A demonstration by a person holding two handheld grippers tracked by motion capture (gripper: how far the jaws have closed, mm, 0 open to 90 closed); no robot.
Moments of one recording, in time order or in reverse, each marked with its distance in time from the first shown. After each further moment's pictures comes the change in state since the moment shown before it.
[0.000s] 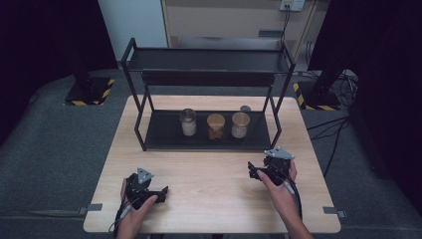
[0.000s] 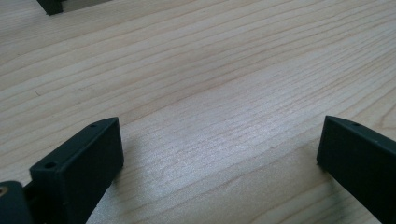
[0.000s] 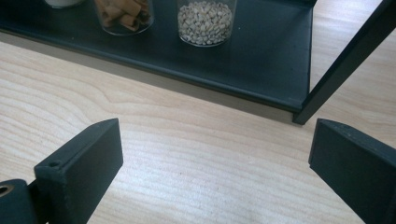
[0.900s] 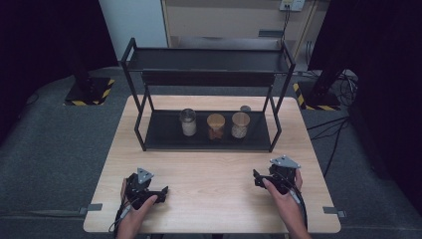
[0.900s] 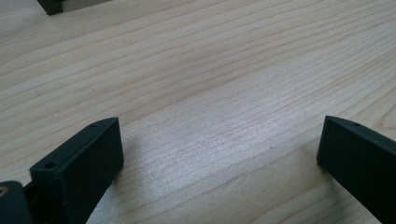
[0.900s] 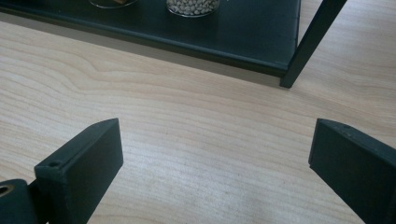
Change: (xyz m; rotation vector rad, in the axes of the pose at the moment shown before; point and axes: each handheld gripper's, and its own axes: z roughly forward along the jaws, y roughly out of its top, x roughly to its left) left arm 0.000 0.000 0.000 0.000 0.000 0.000; right arm -0.009 -0.026 -0.010 0.017 -0.013 0.018
